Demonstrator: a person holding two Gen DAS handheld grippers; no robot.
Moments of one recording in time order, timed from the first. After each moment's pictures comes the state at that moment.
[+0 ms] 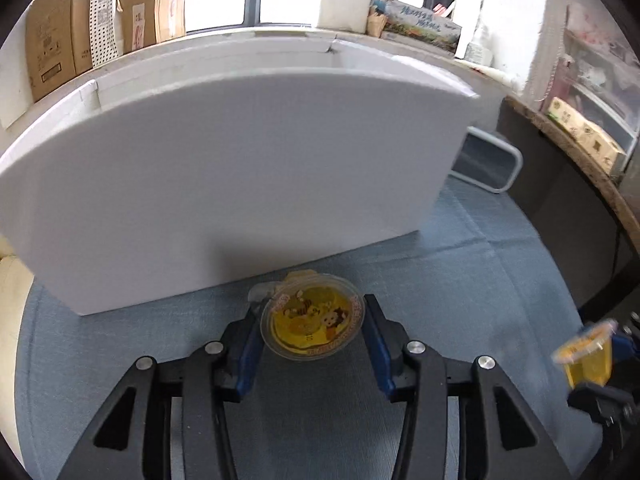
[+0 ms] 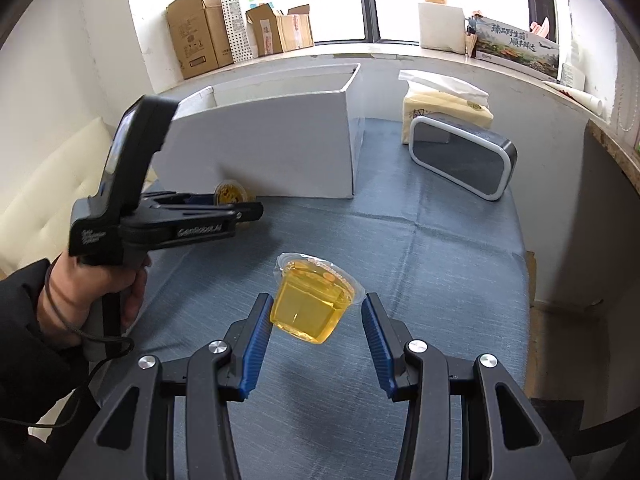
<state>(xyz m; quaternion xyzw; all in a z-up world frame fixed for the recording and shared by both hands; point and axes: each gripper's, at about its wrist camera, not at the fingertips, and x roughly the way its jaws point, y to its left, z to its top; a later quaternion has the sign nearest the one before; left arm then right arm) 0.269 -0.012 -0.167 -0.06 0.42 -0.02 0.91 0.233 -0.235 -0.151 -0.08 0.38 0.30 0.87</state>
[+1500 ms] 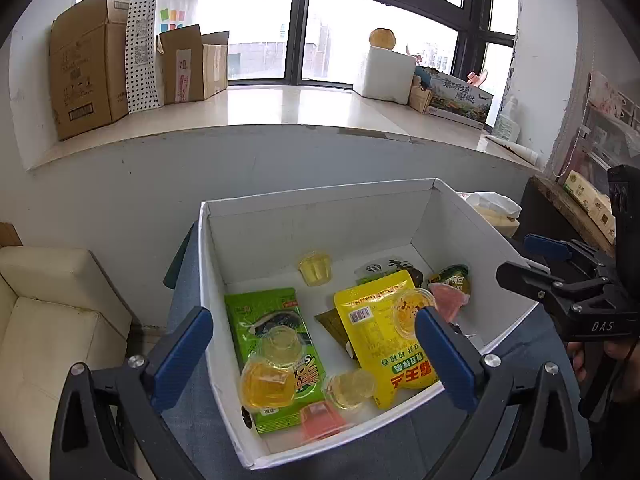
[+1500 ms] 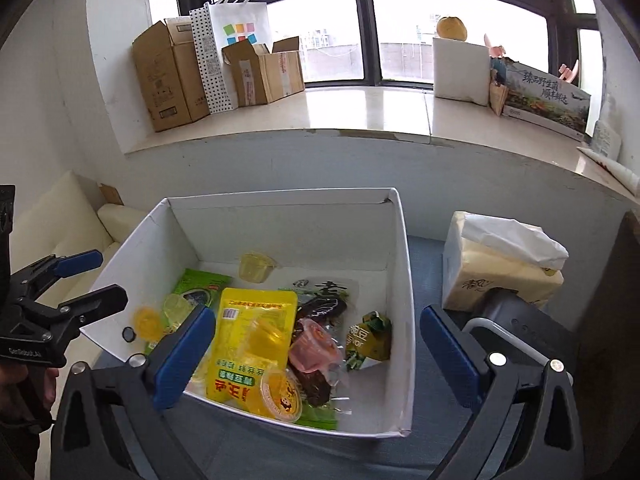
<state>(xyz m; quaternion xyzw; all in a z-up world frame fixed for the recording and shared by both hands) 0.320 0.136 -0.072 -0.06 0.36 0.00 0.93 0.398 -0.103 -0.084 -0.07 0.34 0.27 0.90</state>
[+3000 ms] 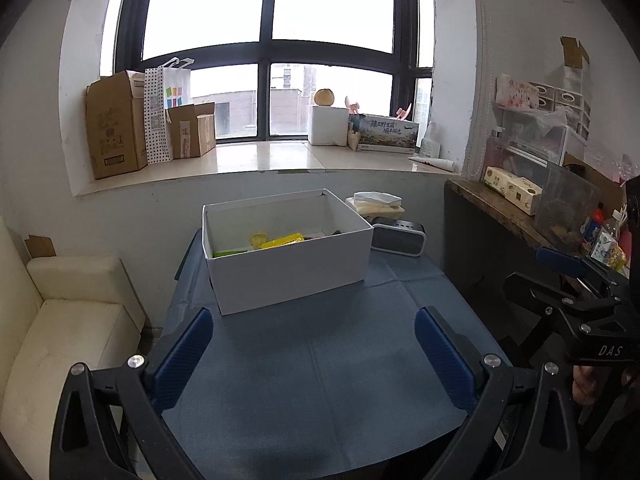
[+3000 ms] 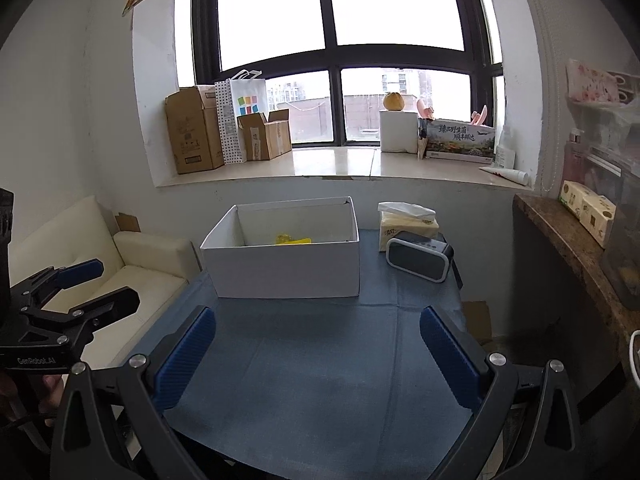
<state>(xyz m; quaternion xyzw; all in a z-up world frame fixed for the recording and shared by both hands) 0.030 0.007 0.017 -0.03 0.27 -0.01 0.96 0.090 -0.220 -0.009 -0.04 0.24 0.22 0.94</state>
